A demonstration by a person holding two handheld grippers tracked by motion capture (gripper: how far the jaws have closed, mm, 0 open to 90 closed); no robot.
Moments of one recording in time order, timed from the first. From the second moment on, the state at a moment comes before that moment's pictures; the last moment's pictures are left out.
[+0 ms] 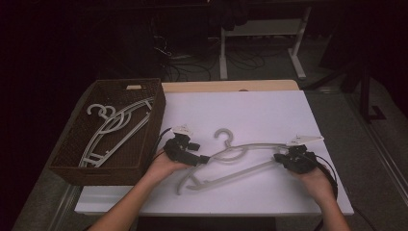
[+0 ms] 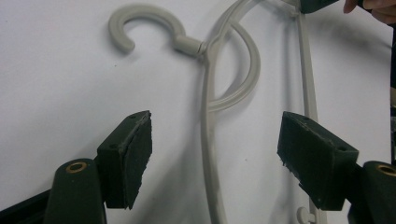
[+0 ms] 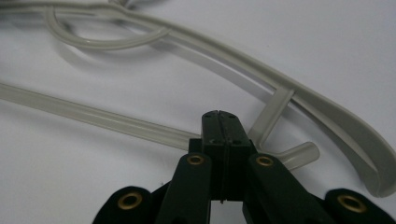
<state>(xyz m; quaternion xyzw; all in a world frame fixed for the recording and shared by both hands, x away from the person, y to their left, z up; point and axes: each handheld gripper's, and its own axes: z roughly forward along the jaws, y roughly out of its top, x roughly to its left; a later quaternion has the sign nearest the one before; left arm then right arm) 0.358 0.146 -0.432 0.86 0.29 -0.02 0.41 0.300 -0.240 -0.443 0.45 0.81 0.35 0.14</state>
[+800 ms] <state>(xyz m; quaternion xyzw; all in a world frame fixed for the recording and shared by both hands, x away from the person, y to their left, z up) 0.359 0.102 -0.453 0.91 0.23 0.00 0.35 0.299 -0.239 -0.446 0.45 0.82 0.33 0.14</state>
